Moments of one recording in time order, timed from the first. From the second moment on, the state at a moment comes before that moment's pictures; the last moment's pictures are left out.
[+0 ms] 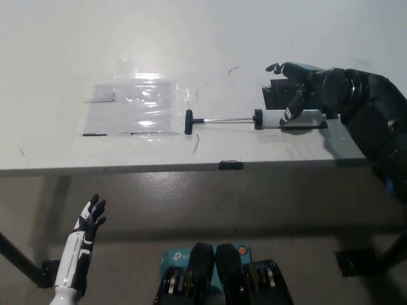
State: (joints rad) left_arm 0.02 0.12 0.04 0.13 0.09 -0.31 -0.02; right_arm -1.18 -0.27 0.53 1.11 -0.47 0.04 0.37
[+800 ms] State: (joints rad) left_arm 0.01 0.12 0.04 0.13 0.08 -0.32 -0.02; right_arm -1.18 -0.26 0.59 1.15 -0.54 0.02 0.40
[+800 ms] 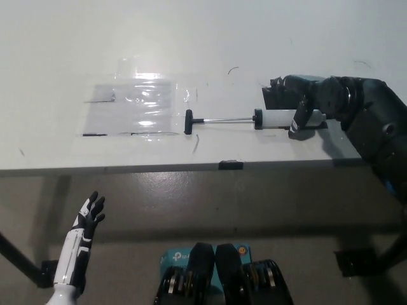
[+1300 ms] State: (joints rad) left_arm 0.01 0.13 0.05 0.13 0.09 -0.32 -0.02; right_arm -1.21 -0.22 0.62 1.22 -0.57 0.00 0.40
